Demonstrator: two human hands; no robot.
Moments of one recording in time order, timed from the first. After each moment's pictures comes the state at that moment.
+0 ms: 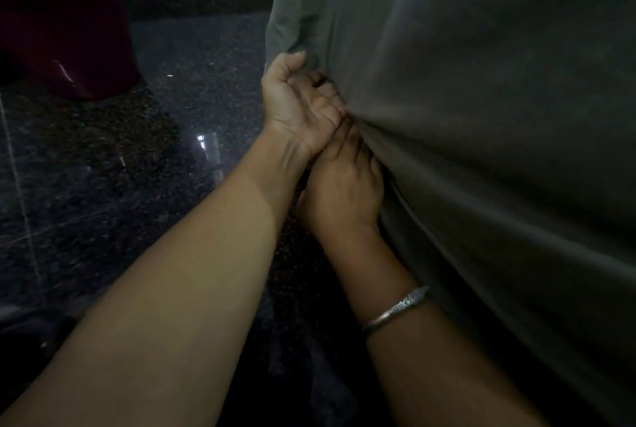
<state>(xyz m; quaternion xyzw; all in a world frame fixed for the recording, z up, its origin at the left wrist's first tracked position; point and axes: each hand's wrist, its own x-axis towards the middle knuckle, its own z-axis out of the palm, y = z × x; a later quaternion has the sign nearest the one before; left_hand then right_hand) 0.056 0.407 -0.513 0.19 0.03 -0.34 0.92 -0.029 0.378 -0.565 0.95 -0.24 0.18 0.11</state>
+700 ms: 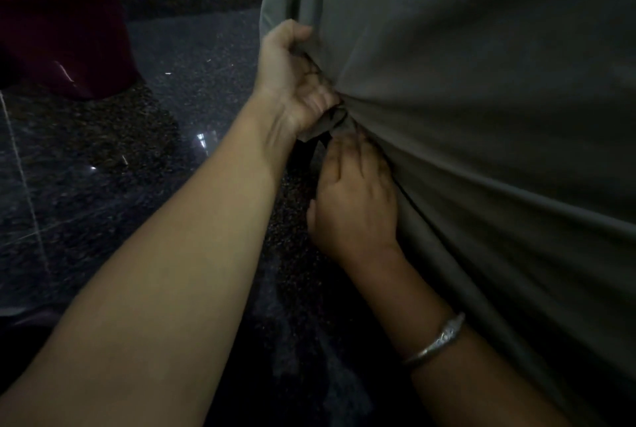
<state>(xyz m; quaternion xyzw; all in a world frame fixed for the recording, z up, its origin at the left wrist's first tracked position) 0.057 0.415 -0.491 0.33 0.05 -0.34 0.88 -0.079 0.370 -0.557 0.98 -0.10 0.16 0.09</state>
